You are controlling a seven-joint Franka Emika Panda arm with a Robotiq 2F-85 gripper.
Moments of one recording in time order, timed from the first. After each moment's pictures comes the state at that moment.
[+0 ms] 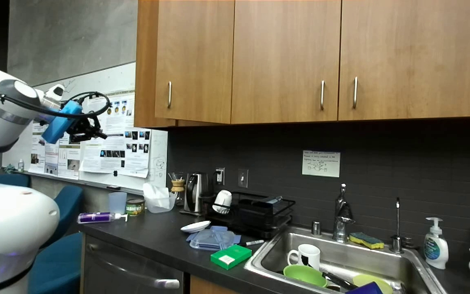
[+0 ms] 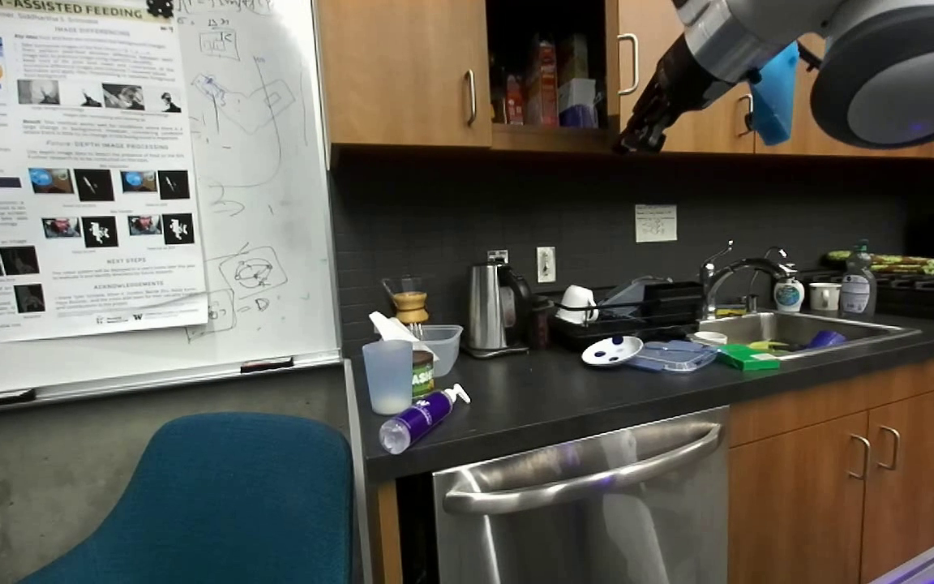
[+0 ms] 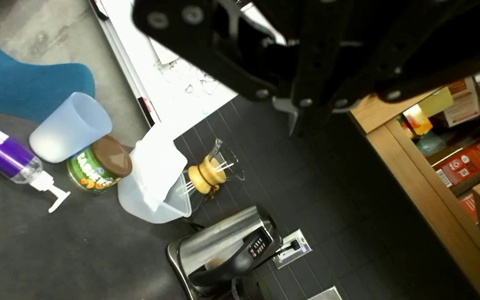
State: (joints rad) arm 0.10 -1.19 0.61 -2.78 -0.35 2.68 -0.08
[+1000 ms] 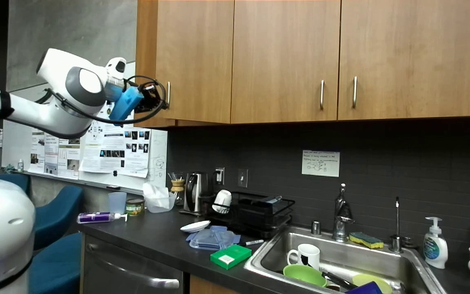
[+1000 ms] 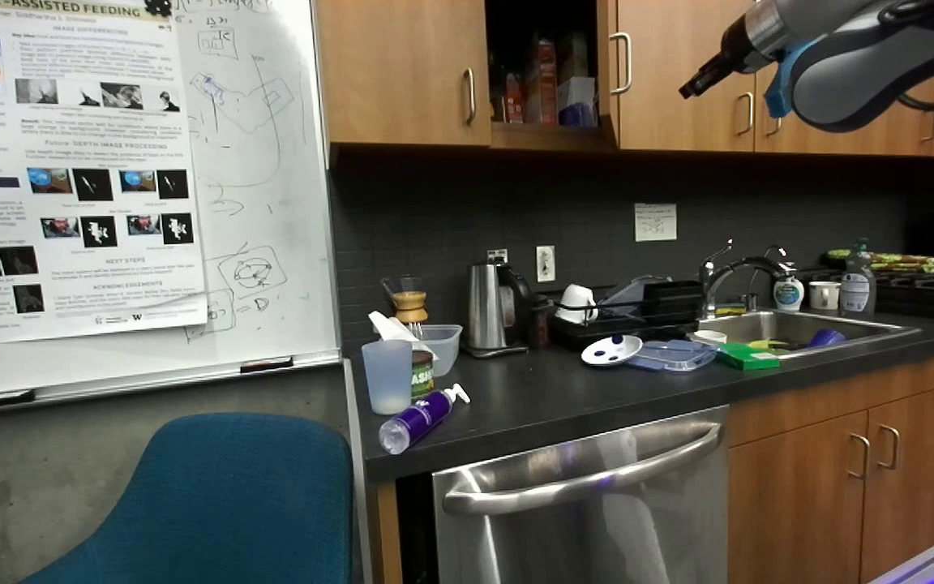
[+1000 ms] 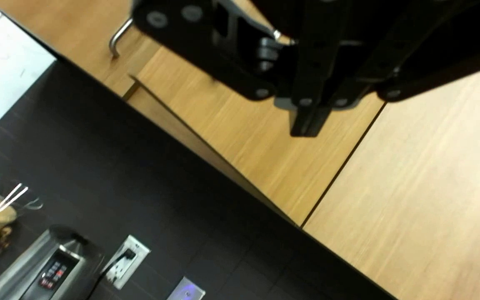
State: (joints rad) arm -0.30 -1.10 0.24 -2.79 -0.39 3.17 -0.02
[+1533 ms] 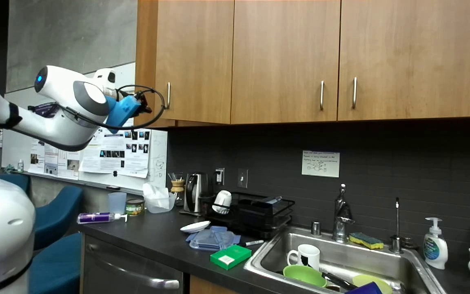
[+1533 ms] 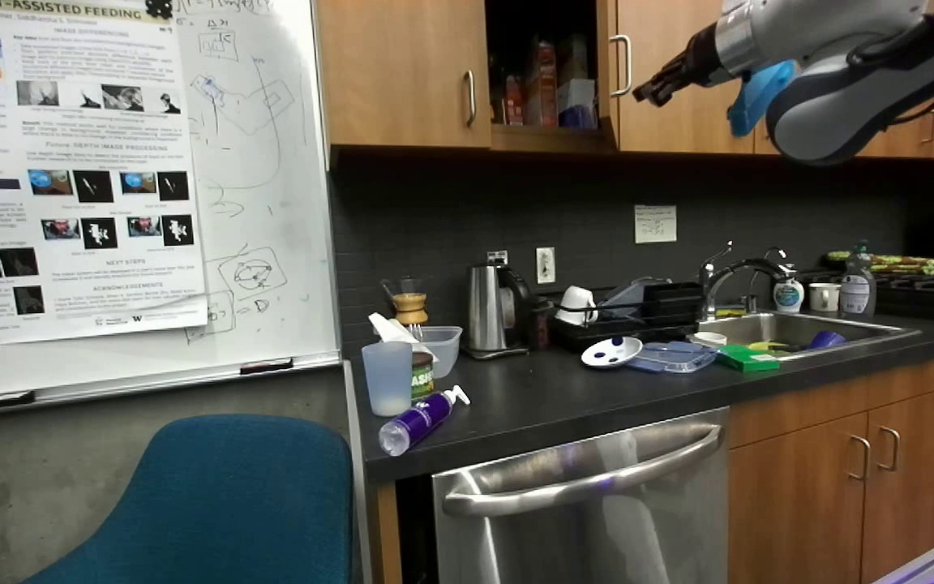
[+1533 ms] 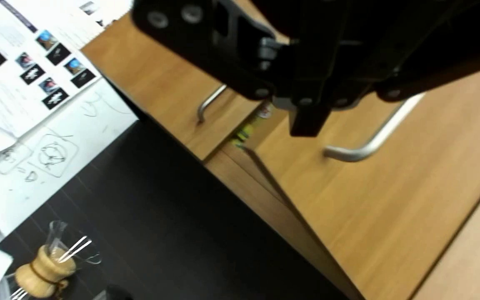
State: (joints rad) arm -0.31 -1.01 0.35 -2.79 -0.47 3.42 0.01
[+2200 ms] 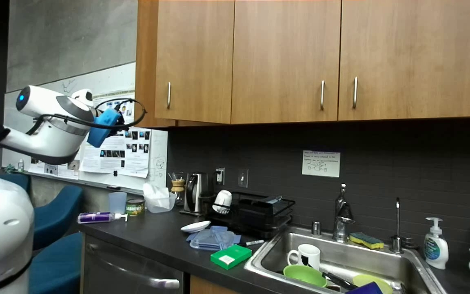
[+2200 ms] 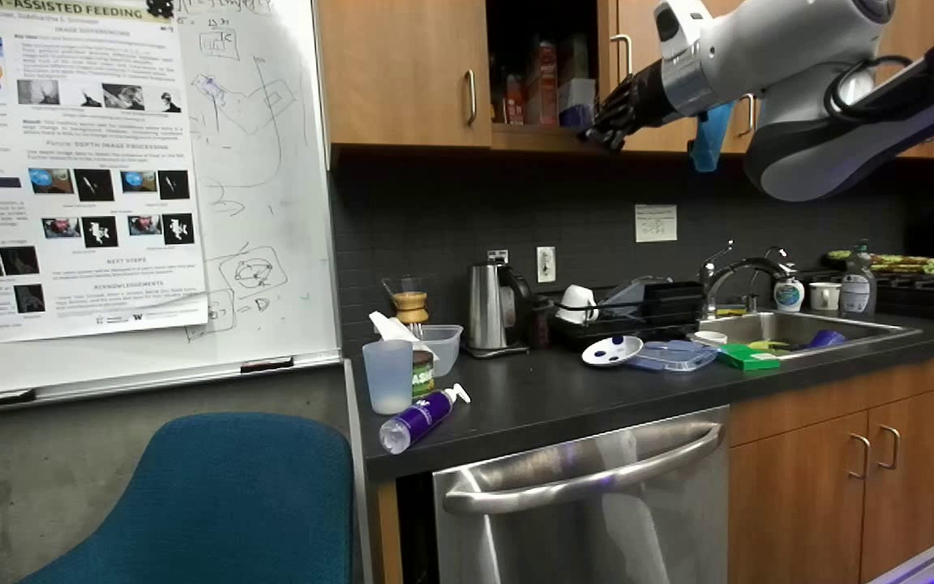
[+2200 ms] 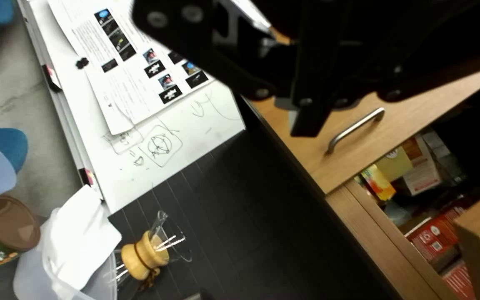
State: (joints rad) arm -0.34 -1.03 0.62 -2.78 -0.55 3.42 0.06
